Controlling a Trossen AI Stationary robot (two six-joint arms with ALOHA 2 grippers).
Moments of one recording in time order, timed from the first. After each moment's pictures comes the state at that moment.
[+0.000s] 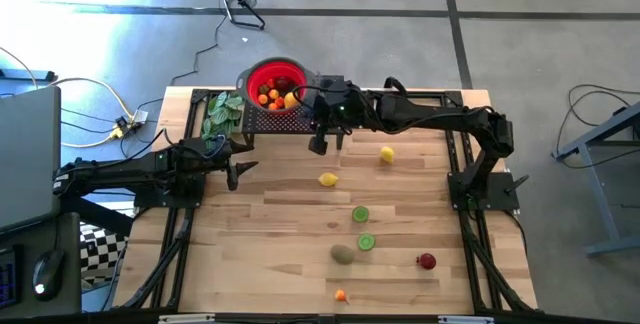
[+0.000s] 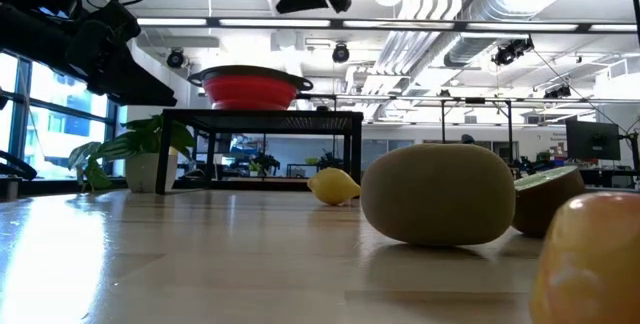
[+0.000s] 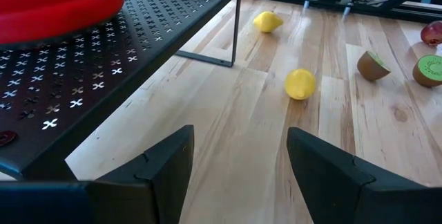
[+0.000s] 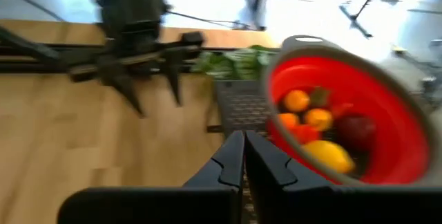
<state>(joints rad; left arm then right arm) 0.19 0.29 0.17 -0.16 -0.15 -0.08 -0.18 1.77 1.66 -0.34 0.07 -0.12</state>
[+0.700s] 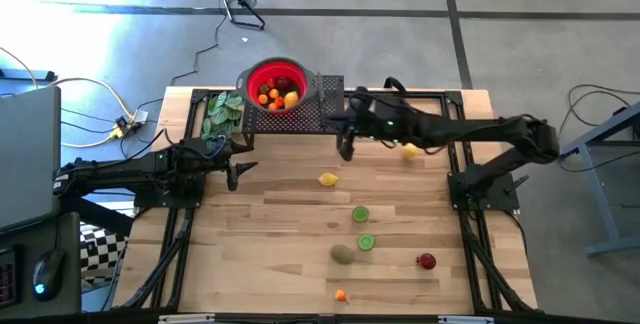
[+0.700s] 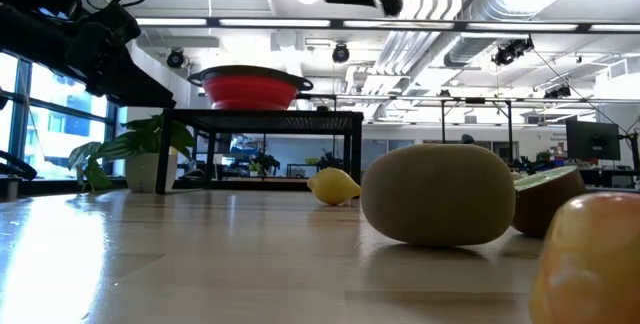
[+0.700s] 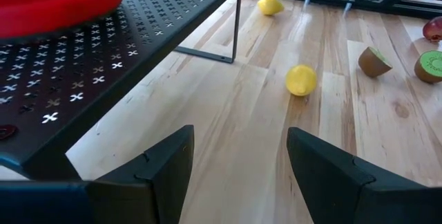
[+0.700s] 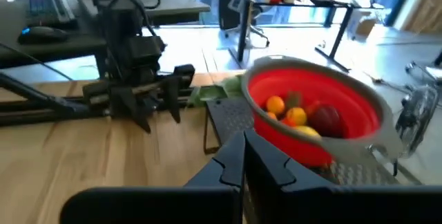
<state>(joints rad) 0.19 0.29 0.17 -0.17 -0.15 -0.08 -0.16 1.43 1.12 0.10 0.13 -0.03</state>
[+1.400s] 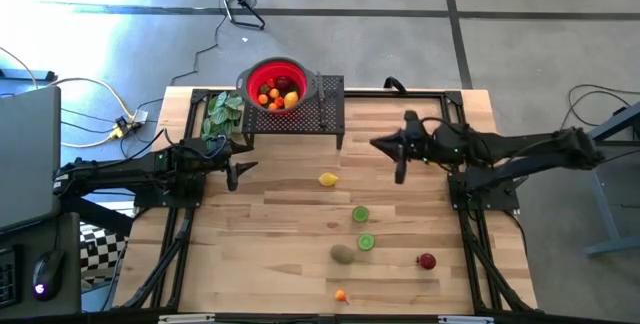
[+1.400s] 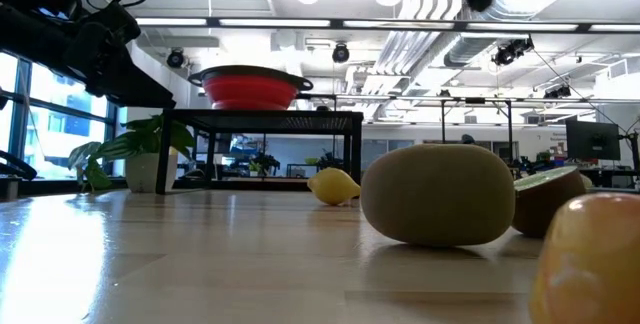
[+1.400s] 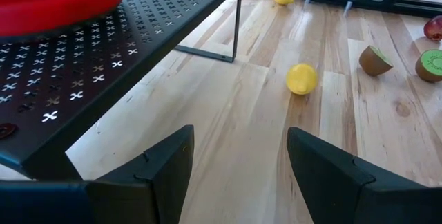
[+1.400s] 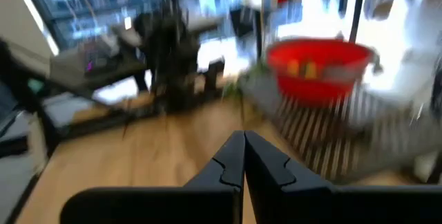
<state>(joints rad) 0.19 0.29 0.17 -0.18 -0.15 -0.08 0.03 0.91 0.75 0.00 0.26 0.22</state>
